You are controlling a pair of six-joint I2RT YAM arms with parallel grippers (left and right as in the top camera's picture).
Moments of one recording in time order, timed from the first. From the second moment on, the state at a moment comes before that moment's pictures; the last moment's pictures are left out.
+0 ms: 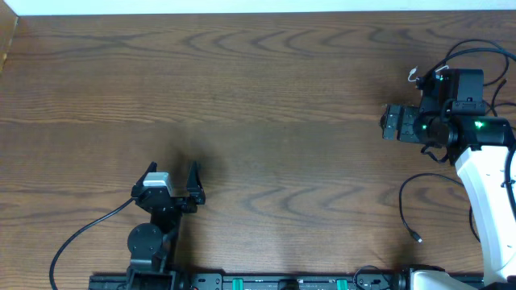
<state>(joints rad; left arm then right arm) -0.08 0.01 0.02 -0.11 -0.03 -0.14 -0.03 1.37 1.15 -0.85 -0.11 0.12</state>
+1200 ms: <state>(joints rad) -0.08 0.01 0.02 -0.11 -0.03 -0.14 -0.03 0.83 0.64 -0.10 -0.05 0.15</state>
